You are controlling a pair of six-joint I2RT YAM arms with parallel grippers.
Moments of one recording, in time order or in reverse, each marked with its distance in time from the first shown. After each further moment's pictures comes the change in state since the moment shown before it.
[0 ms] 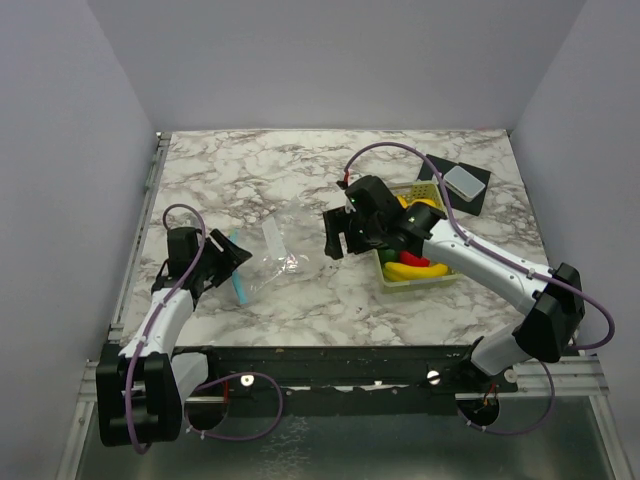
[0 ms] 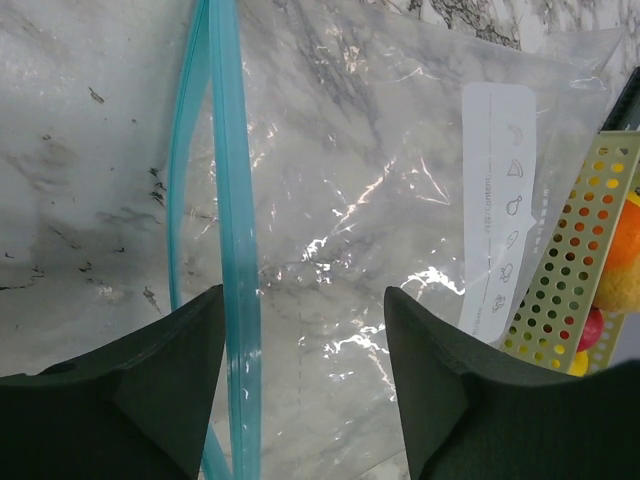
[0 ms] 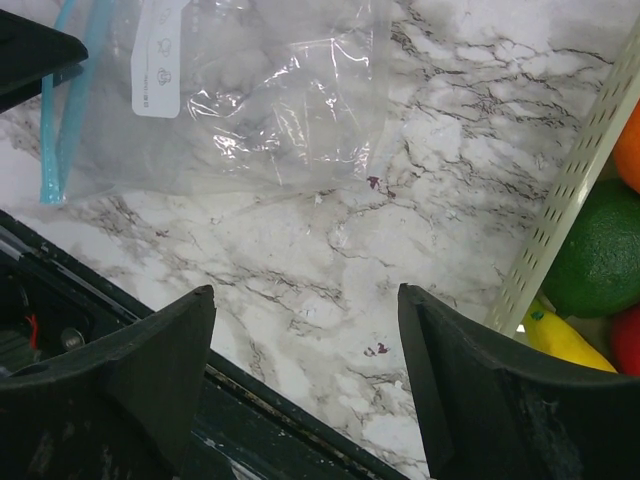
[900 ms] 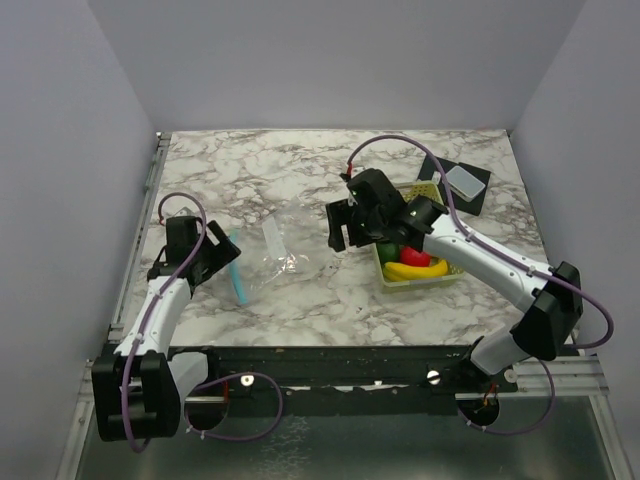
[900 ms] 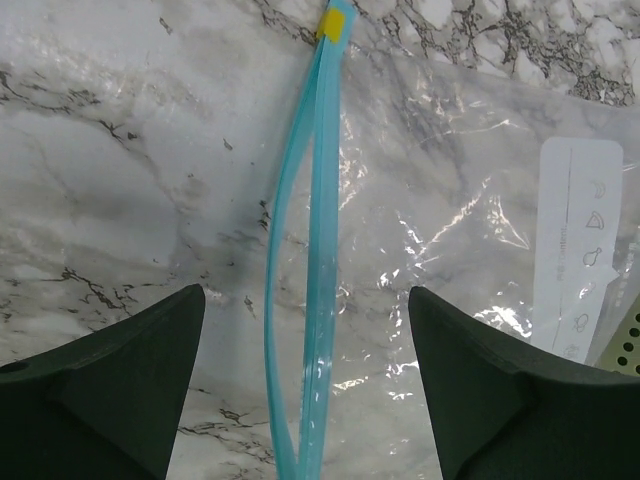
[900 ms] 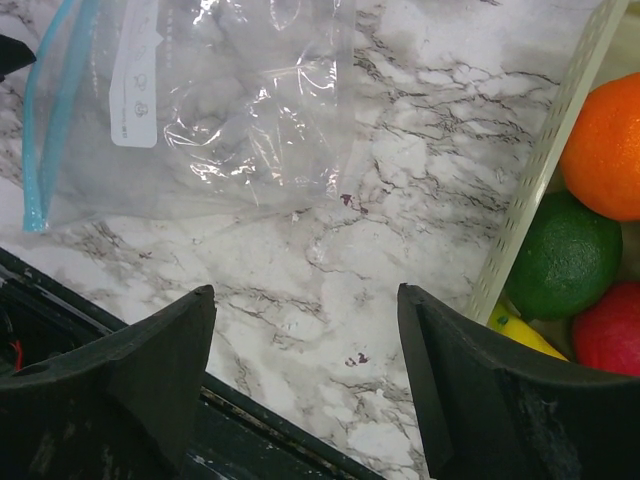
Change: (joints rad) left arm -0.034 0.025 0.158 -0.215 -0.256 0.141; right arm -0.022 0.022 0.051 -0.025 0.042 -0.016
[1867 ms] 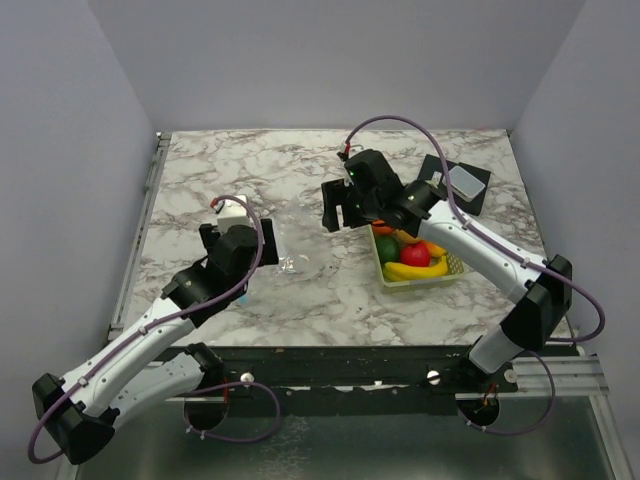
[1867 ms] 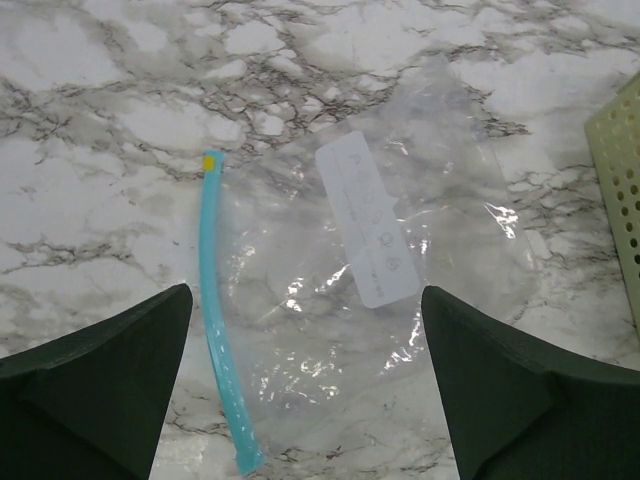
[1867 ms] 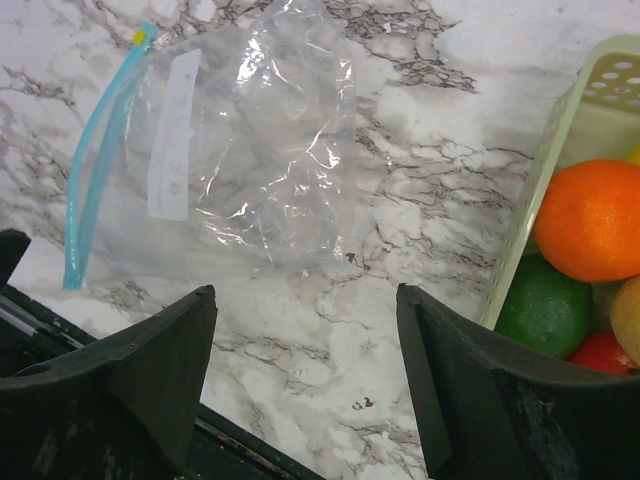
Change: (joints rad) left arm -0.780 -0.225 0.178 -0.134 -0.740 0.145; right arm -0.035 0.066 0.149 -0.004 0.023 -0.011
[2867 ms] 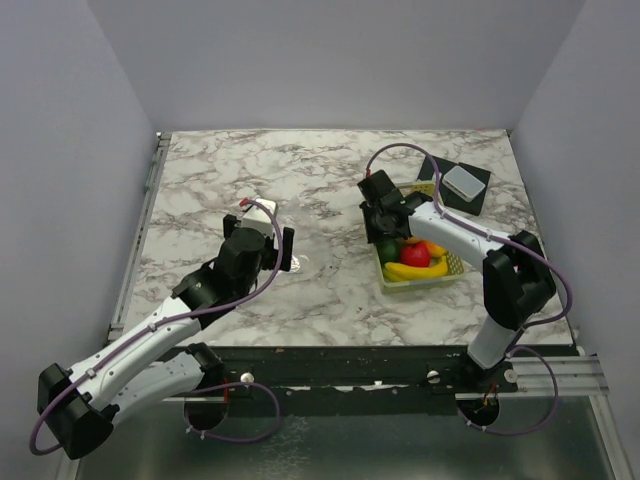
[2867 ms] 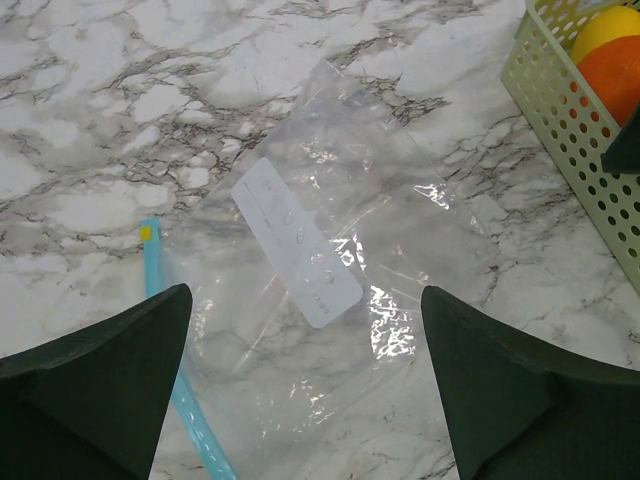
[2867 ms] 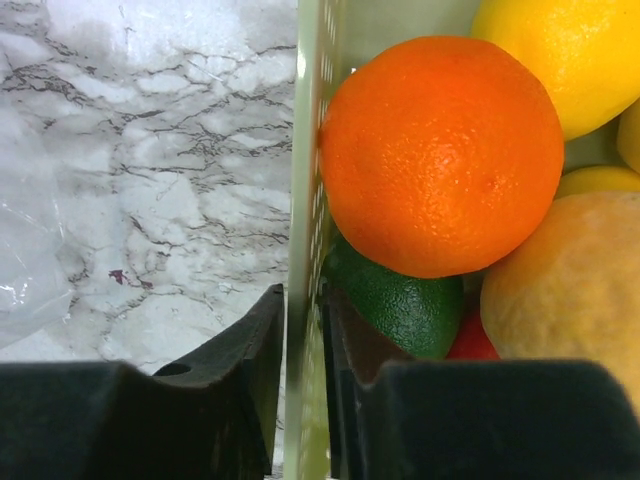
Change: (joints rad) left arm -0.018 0.033 -0.078 0.222 0.174 0.251; right arm -0.175 0.134 -0.262 0.089 0.091 -0.034
